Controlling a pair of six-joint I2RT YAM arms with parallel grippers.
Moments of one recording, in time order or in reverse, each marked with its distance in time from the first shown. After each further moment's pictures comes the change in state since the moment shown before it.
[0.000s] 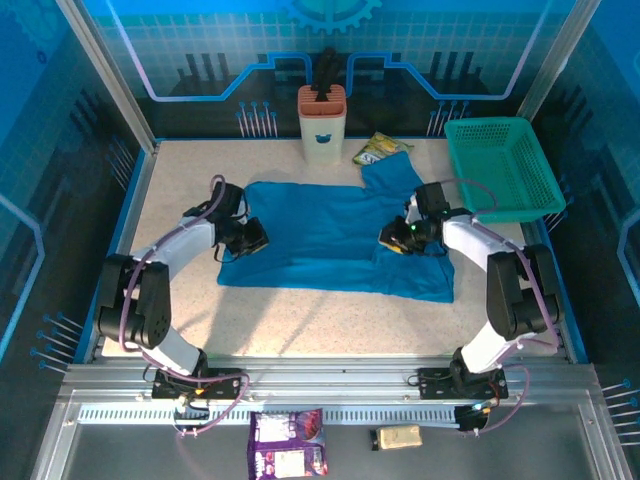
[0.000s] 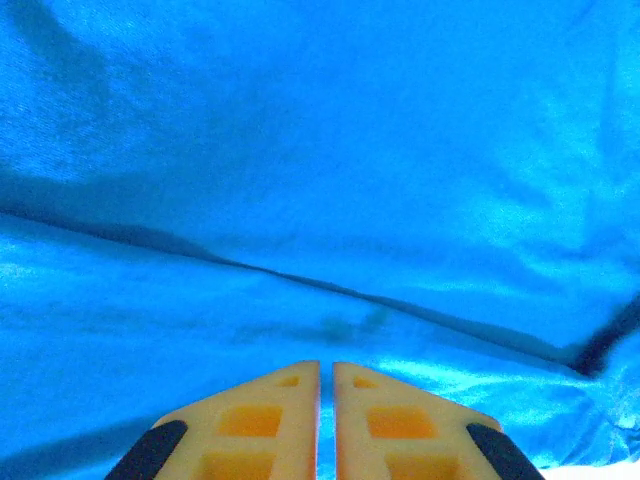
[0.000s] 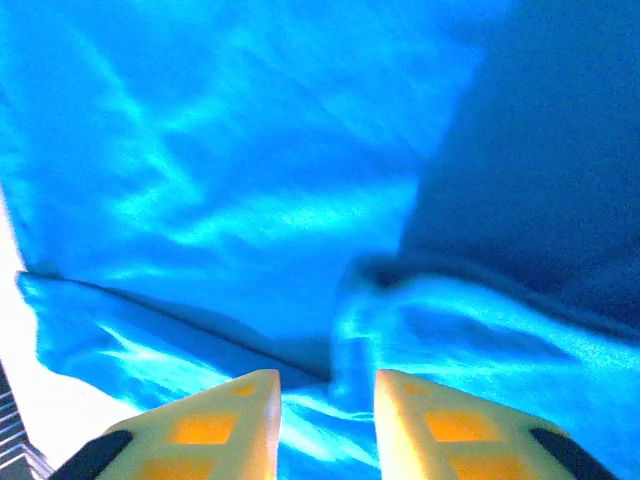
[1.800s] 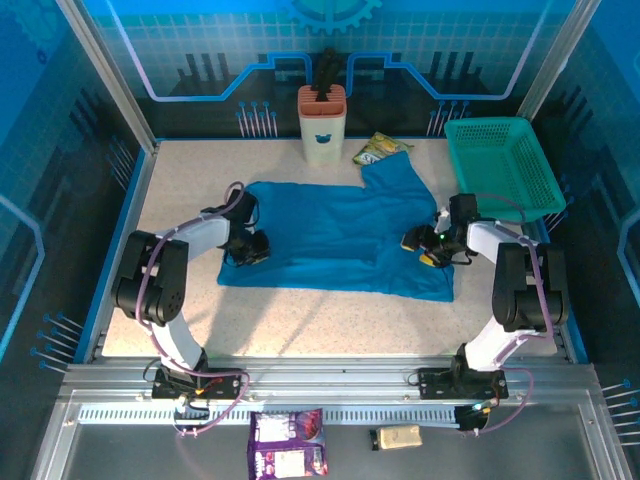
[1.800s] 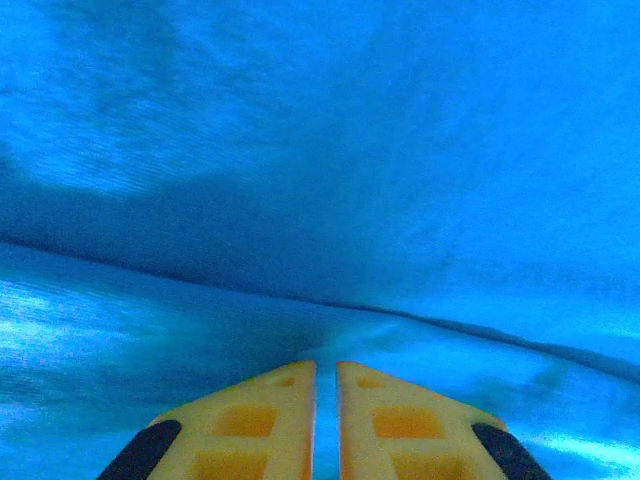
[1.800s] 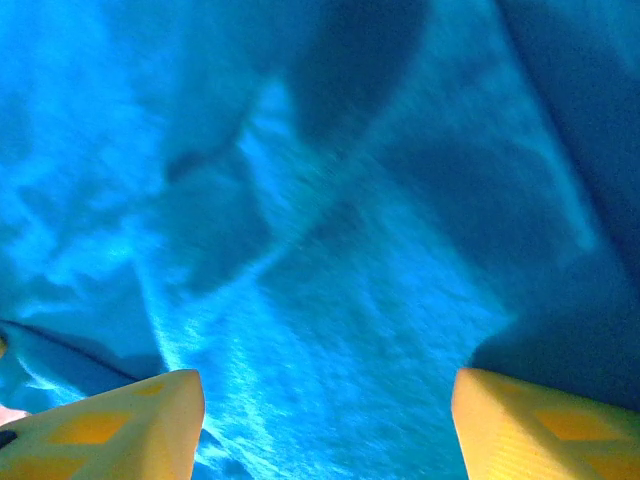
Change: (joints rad) left arm -0.032 0.175 0.014 -0.029 -0.129 0.066; right arm -0.242 0.023 -0.130 -0.023 -0.039 -0.162
